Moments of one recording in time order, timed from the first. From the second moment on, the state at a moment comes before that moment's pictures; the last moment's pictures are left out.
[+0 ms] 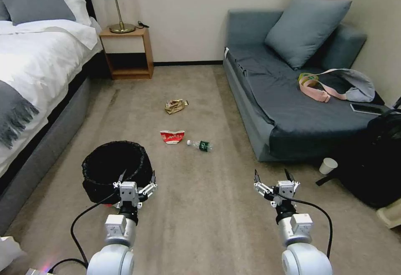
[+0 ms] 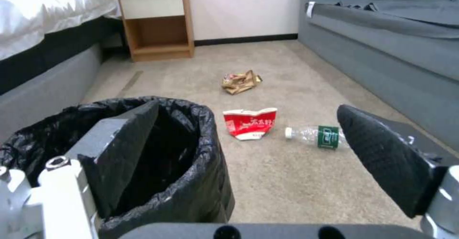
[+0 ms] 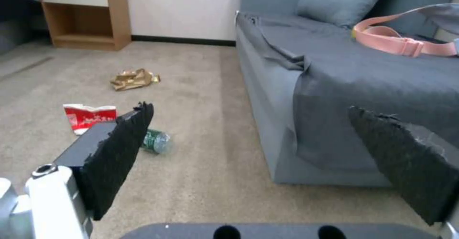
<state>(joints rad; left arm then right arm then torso) 1.55 -1.50 -0.55 -2.00 0.00 0.00 0.00 -1.55 1.50 0.55 2.00 0.00 0.00 0.00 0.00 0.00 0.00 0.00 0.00</state>
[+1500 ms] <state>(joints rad) 1.55 -1.50 -0.55 -2.00 0.00 0.00 0.00 -1.55 1.50 0.55 2.00 0.00 0.00 0.00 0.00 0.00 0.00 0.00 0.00</state>
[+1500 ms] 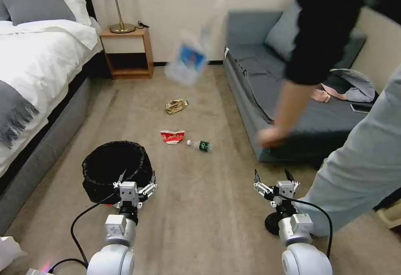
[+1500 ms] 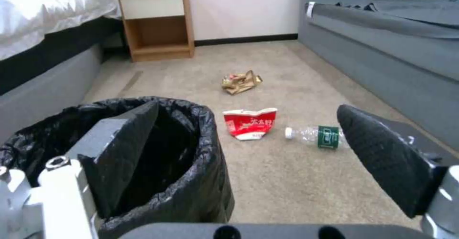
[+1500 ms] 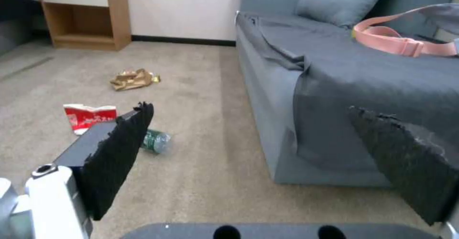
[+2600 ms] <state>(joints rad) 1.44 -1.47 -0.75 -2.19 -0.23 0.32 -0.19 -1.72 1.40 0.44 2.27 0.33 -0.34 0.18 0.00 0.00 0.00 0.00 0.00</state>
